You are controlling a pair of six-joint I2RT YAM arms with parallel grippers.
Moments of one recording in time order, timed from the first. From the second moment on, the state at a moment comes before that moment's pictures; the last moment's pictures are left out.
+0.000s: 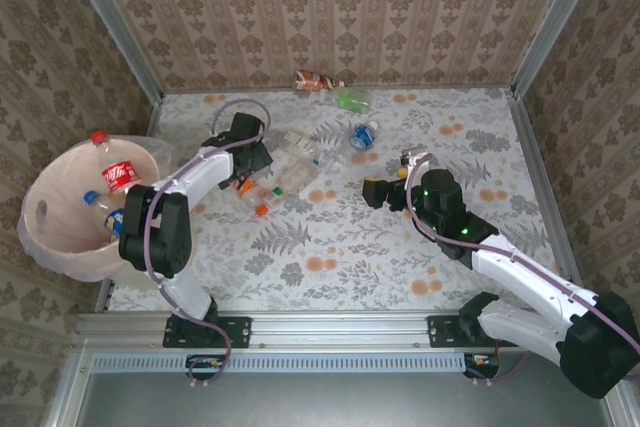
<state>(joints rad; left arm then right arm) -0.33 1.73 1.20 -0.59 -0.28 -0.77 0.53 1.00 0.60 0.06 0.02 0.34</state>
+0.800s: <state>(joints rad) -0.31 1.79 1.05 -0.41 -0.20 -0.80 0.53 0.97 0.60 0.04 0.05 0.34</state>
